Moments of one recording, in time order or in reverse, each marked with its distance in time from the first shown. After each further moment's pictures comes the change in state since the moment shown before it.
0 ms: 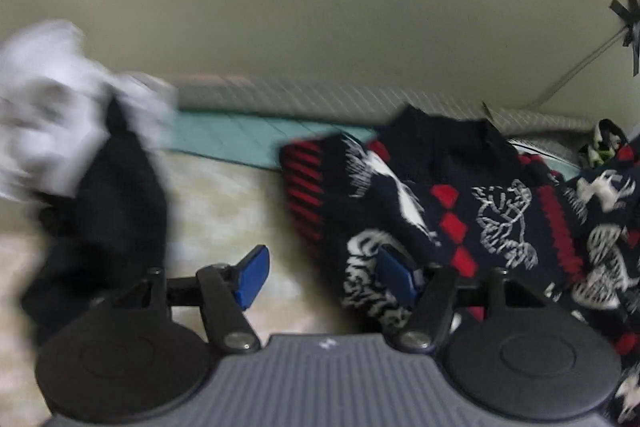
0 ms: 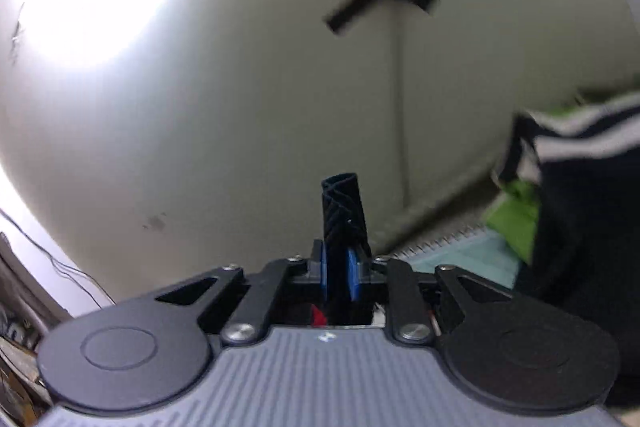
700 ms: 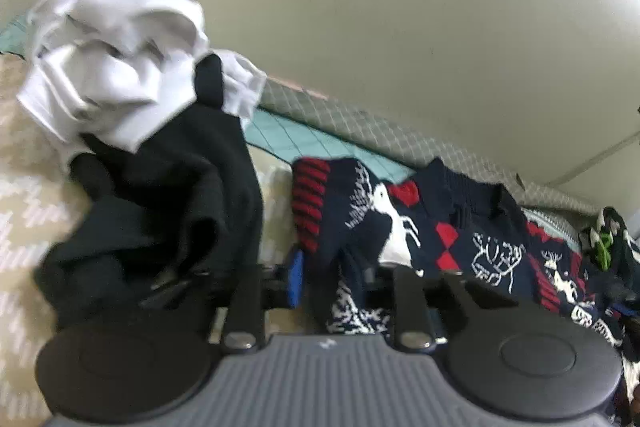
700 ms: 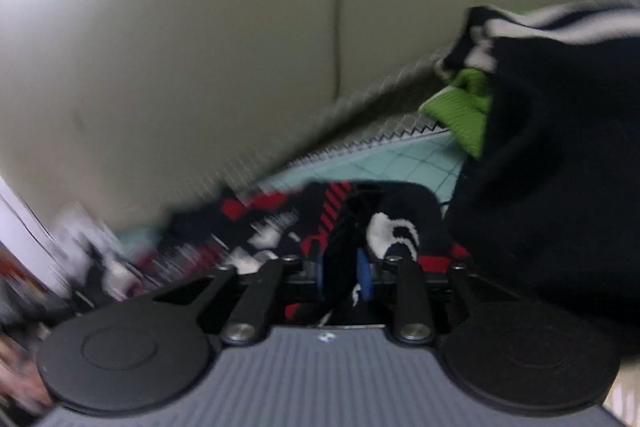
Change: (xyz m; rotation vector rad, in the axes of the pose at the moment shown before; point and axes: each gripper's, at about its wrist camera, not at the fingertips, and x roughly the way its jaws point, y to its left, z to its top) left arm -0.034 0.078 -0.033 -0.221 -0.143 -0.036; right arm 0.013 -0.038 -0.050 -0.050 0.121 -0.128
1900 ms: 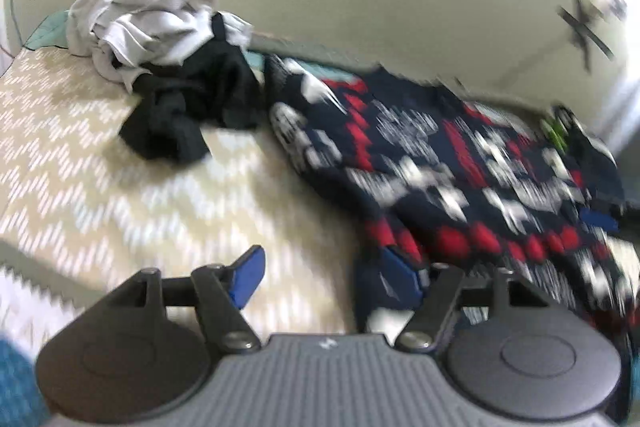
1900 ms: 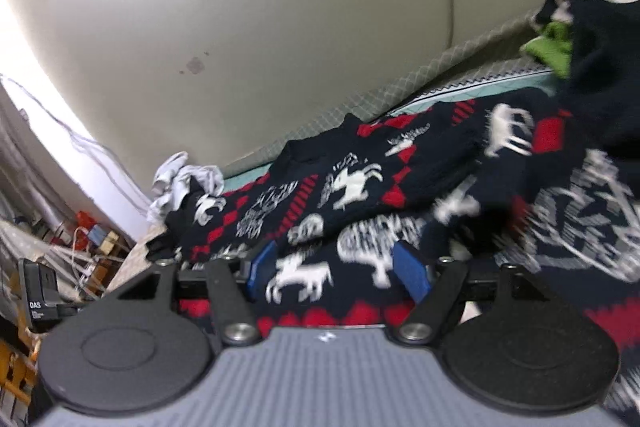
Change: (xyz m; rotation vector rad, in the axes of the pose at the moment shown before) left arm -0.109 -0.020 -0.102 0.178 0.084 -0.018; right arm -0.068 0.053 -0.072 -0.118 0.108 0.177
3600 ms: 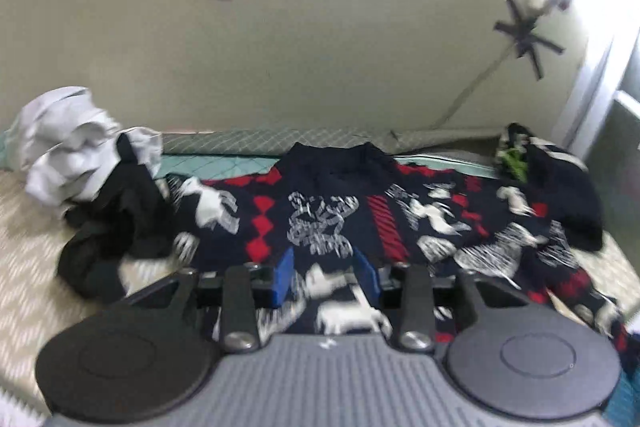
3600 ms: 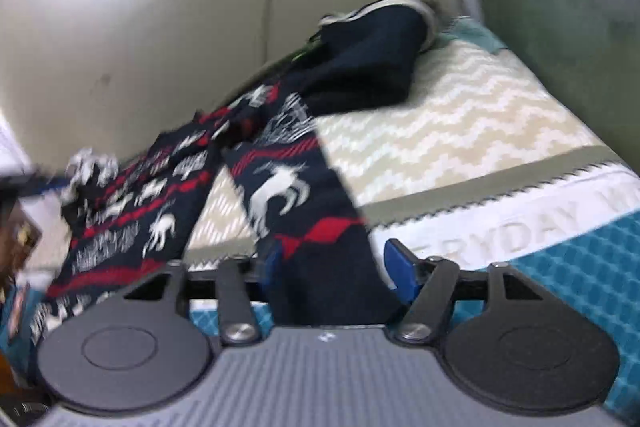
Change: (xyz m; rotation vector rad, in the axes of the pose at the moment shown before) left arm 0.025 -0.091 0.095 0.160 -0.155 0.000; right arm -0.169 -0.059 -0.118 -0.012 -0.120 -0.382
